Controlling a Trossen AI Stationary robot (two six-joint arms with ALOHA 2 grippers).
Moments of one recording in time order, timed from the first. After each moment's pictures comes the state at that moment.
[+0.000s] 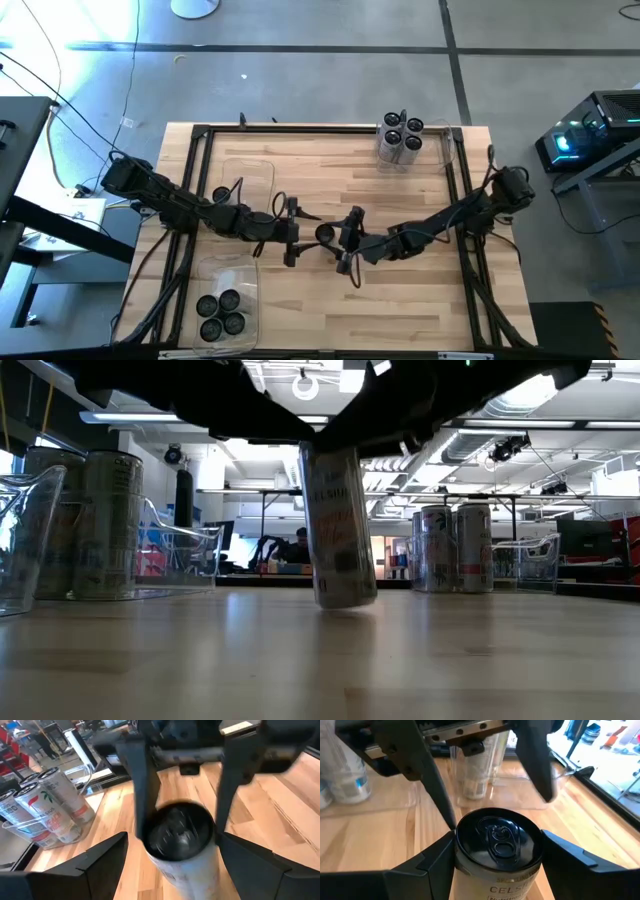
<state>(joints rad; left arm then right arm) -0.27 1.50 0.70 0.48 -0.36 0.24 0.37 1.69 0.91 0.33 0.61 0.11</state>
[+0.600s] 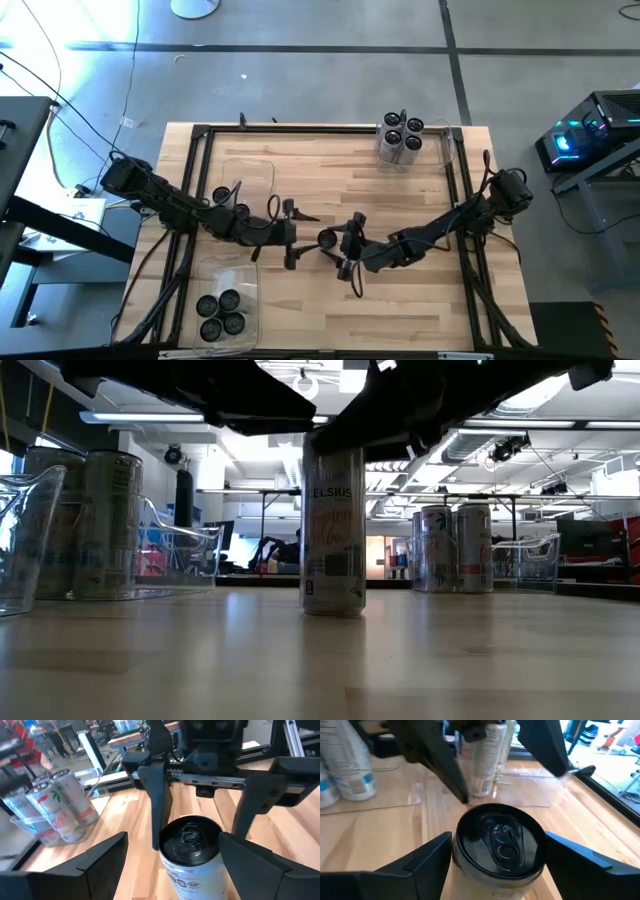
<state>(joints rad) -0.32 1.50 0.70 0.52 -0.45 0.15 0.42 1.72 0.91 0.36 0.68 0.15</state>
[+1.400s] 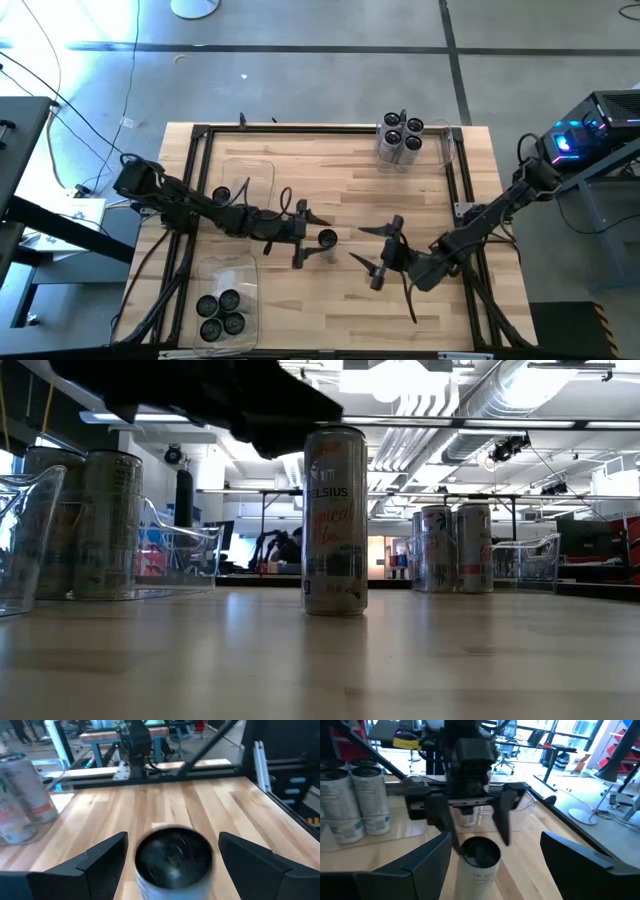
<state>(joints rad) -0.25 1.61 0.72 0.64 -0.22 0.02 0.65 1.42 0.91 0.11 1.00 0.18</state>
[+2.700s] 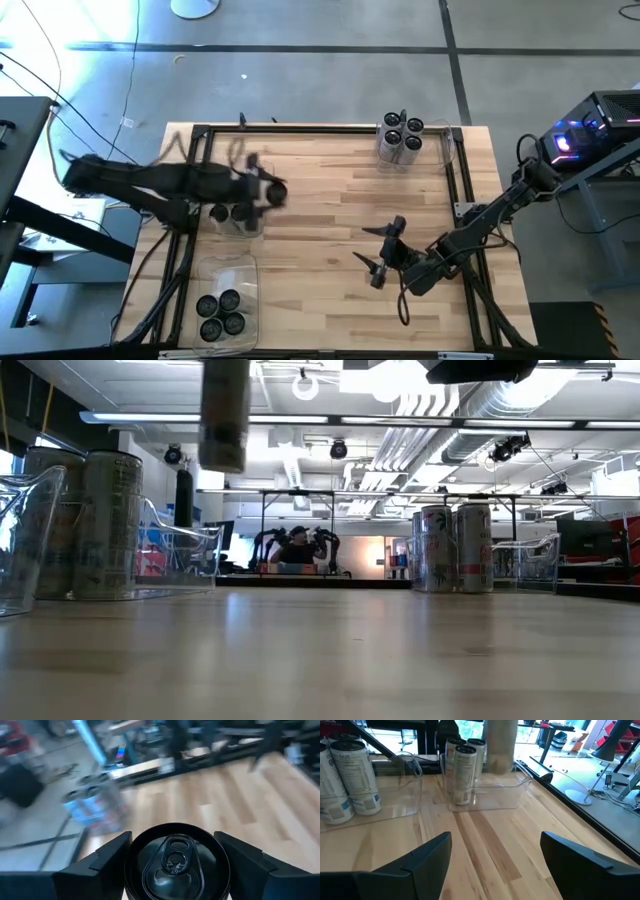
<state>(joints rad) -0.14 1.05 0.99 -0.34 -0.27 0.22 0.66 1.43 0.91 -0.07 1.00 0.37</state>
